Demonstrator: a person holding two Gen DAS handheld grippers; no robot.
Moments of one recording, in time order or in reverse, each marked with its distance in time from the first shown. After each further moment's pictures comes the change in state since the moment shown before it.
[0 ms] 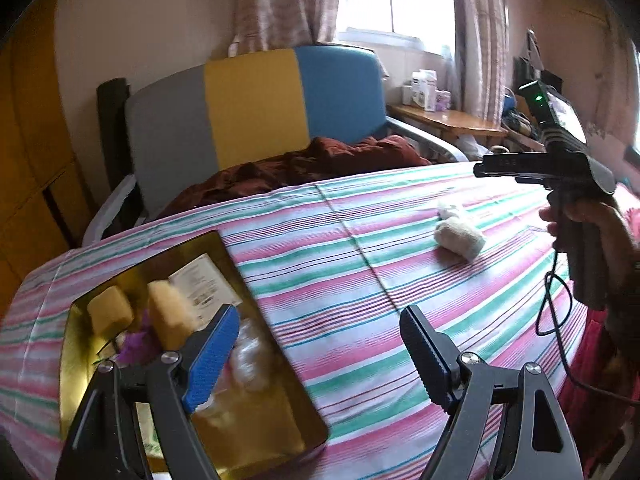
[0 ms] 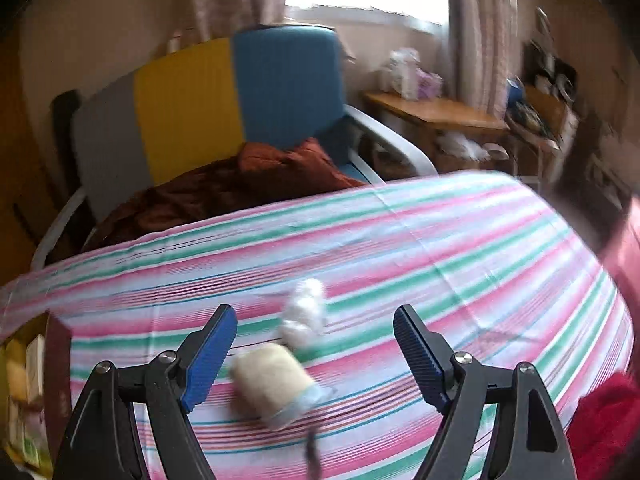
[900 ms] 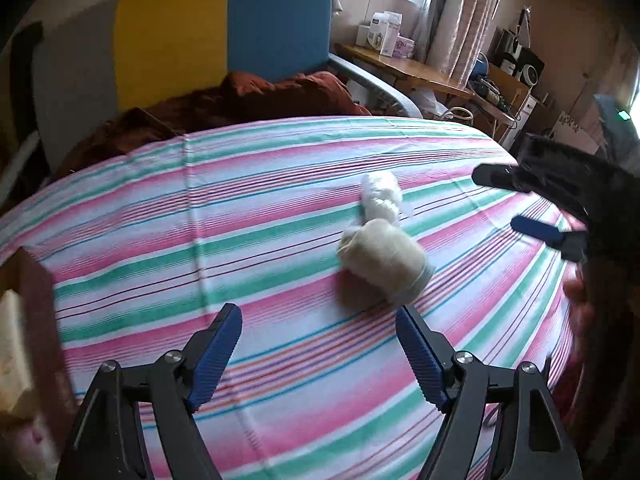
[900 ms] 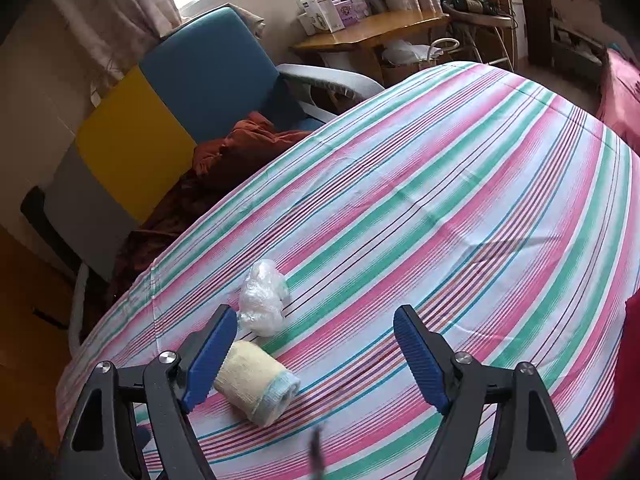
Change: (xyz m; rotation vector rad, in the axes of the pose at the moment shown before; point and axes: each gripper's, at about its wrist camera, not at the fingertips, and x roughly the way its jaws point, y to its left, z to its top) left arm 0.157 -0.100 0.068 -0.070 0.260 -0.253; right arm 0.017 -0.072 -0.008 0.355 0.139 0.104
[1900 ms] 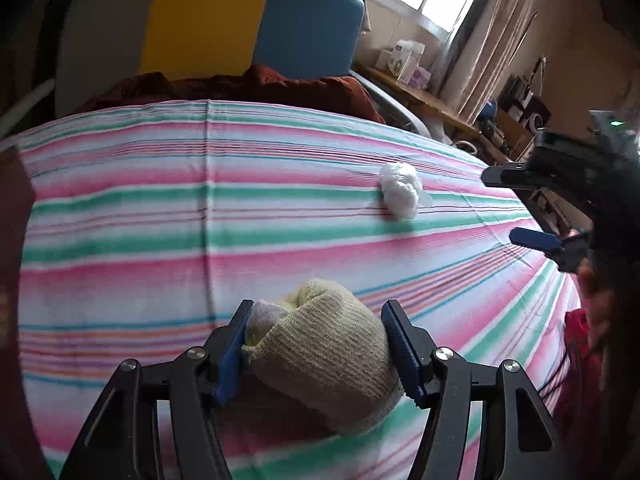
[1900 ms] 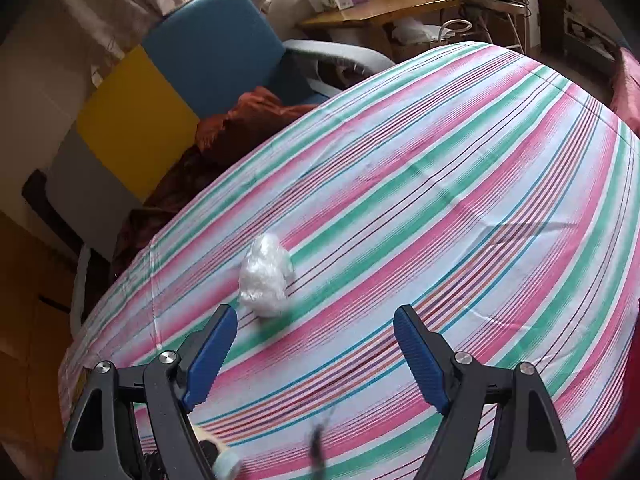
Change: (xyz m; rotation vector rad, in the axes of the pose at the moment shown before) left arm 0.005 0.038 -0.065 -0.142 -0.109 -0.070; right arm 0.021 0.008 -0.006 -0.048 0.102 0.006
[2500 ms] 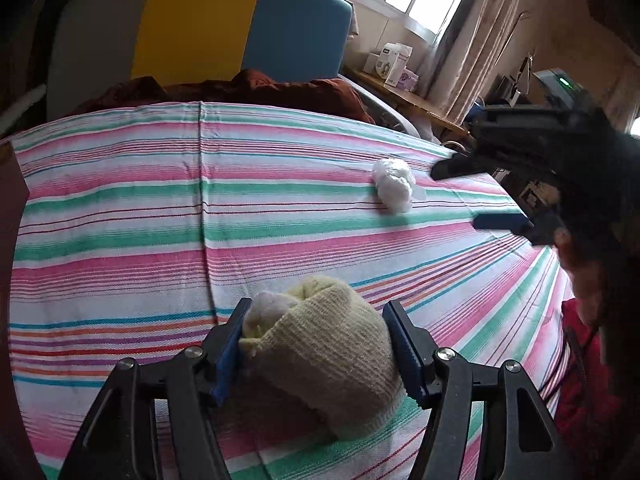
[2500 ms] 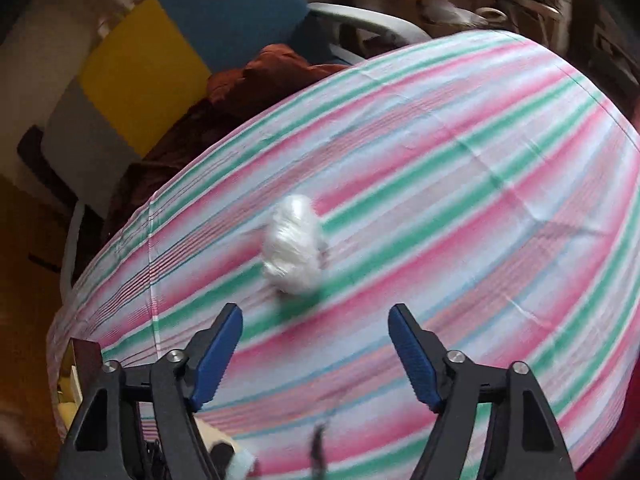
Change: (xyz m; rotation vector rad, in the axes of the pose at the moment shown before) left arm 0.010 -0.001 -0.001 0.023 -0.017 -0.033; right arm 0.038 0.043 0.008 -0.114 0.112 -0.026
